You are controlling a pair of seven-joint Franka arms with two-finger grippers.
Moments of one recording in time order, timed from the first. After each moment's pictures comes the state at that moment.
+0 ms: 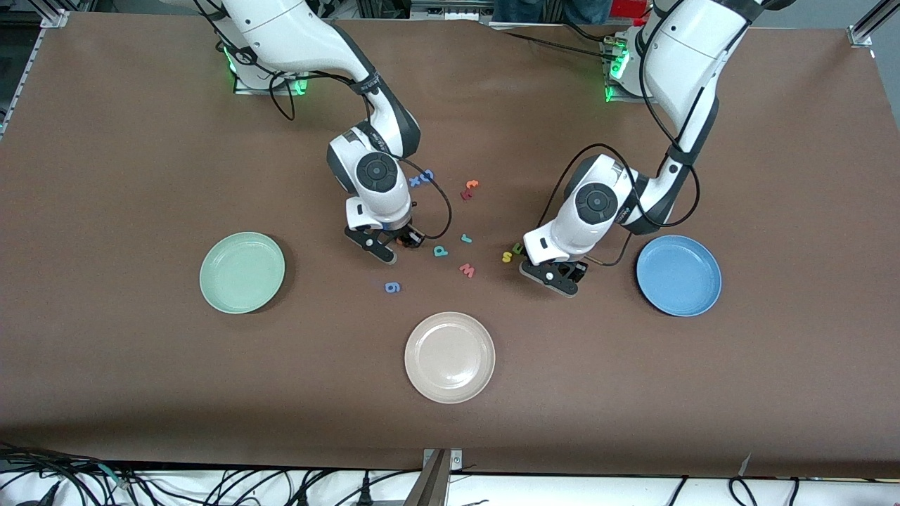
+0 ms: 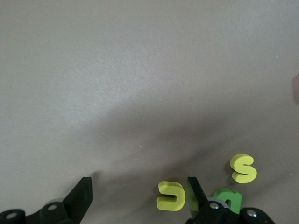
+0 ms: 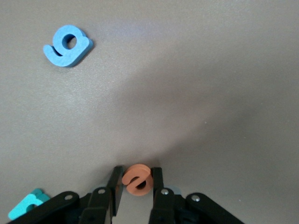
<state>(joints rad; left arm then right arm) -0.30 0.63 -0.17 -1.91 0.09 2.57 -0.05 0.71 0.65 -0.03 -1.81 0.03 2.46 1.25</state>
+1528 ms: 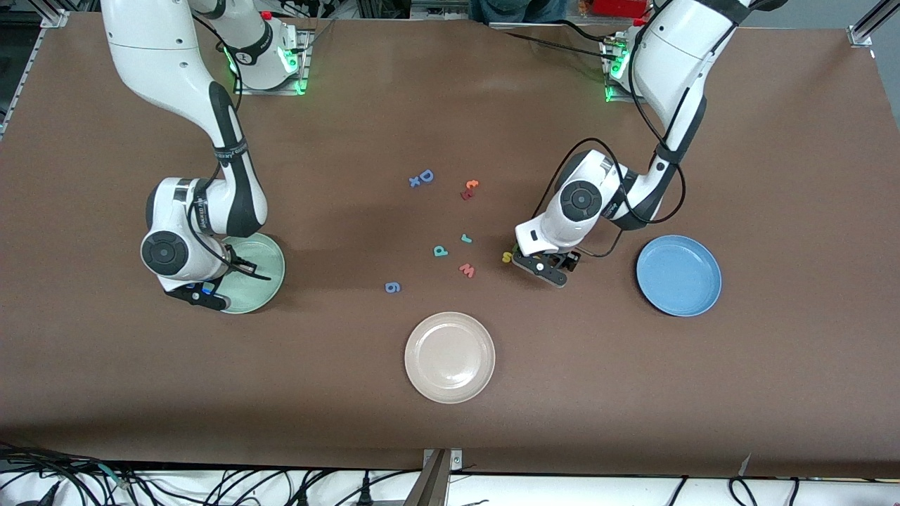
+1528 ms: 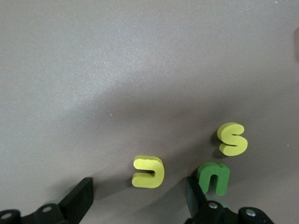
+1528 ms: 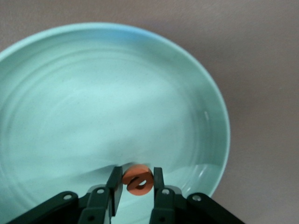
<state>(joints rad) -0.34 0.62 -0.17 -1.93 0.10 2.52 -0.07 0.51 0.64 -0.45 -1.84 0.15 2.17 0.30</state>
